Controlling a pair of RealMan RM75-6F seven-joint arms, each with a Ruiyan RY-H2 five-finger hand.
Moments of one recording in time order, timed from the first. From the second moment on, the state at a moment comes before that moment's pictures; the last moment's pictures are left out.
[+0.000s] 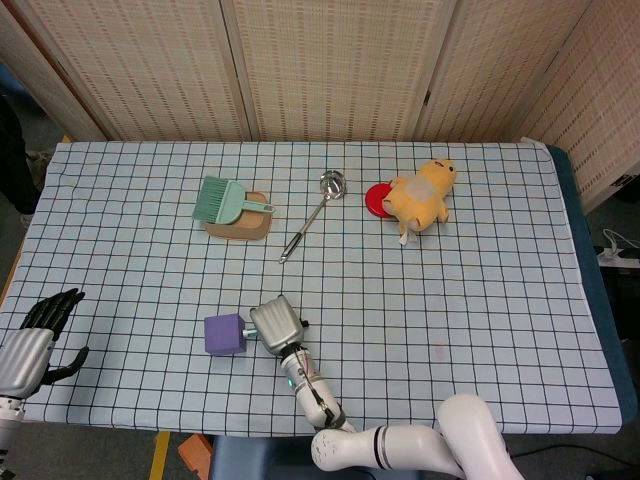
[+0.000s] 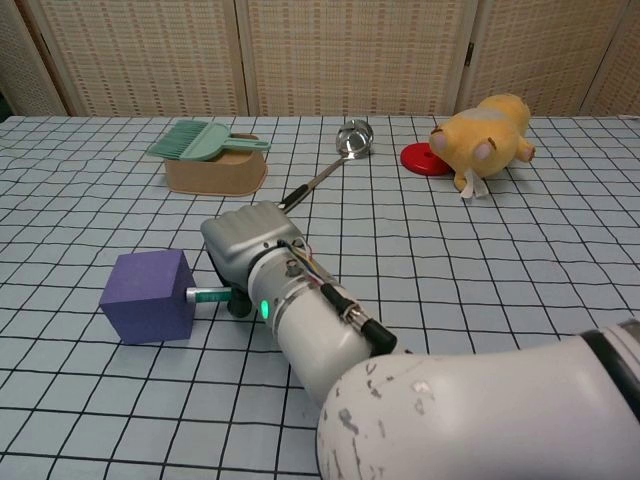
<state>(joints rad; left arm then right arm) -0.18 -1.09 -0.01 -1.49 1.52 1.37 -0.22 1.07 -2.24 0.40 -1.19 -0.75 1.04 -1.10</state>
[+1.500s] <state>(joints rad) -0.17 -1.11 0.00 -1.52 1.53 1.39 -0.11 0.68 -1.66 0.02 -1.60 -0.87 1.16 -0.86</state>
